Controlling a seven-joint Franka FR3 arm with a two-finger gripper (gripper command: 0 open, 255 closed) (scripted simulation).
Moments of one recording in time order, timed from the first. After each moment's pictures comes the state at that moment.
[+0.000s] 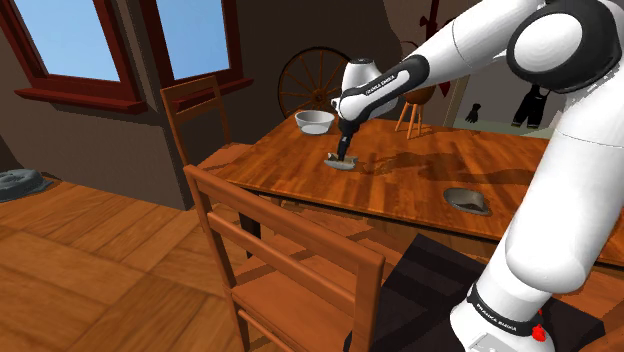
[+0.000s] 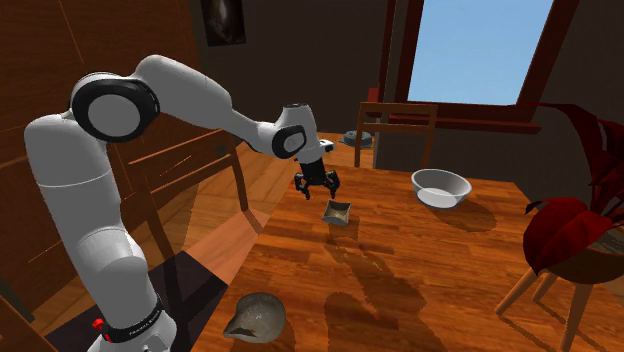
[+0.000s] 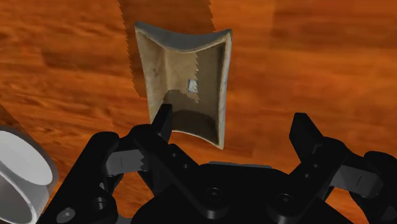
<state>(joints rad) -0.07 0.07 -0.21 -2.12 -0.14 2.40 -0.56</state>
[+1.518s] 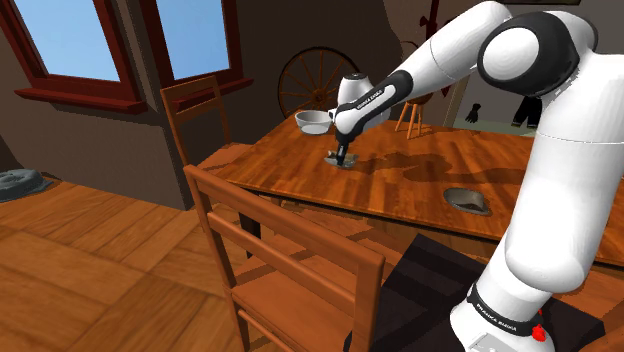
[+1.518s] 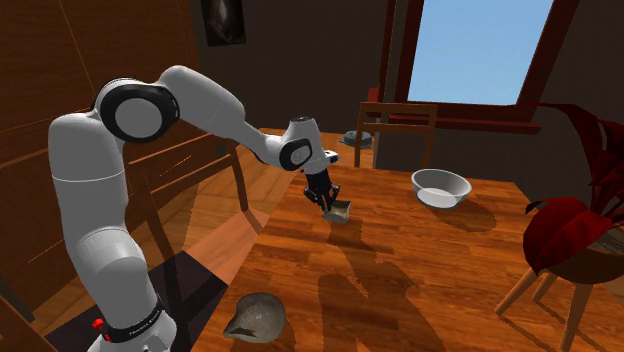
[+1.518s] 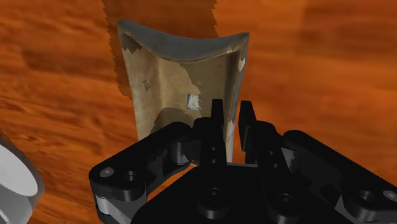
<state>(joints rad) -0.08 0.18 -0.22 -2.10 -0.14 2.49 -0.58</state>
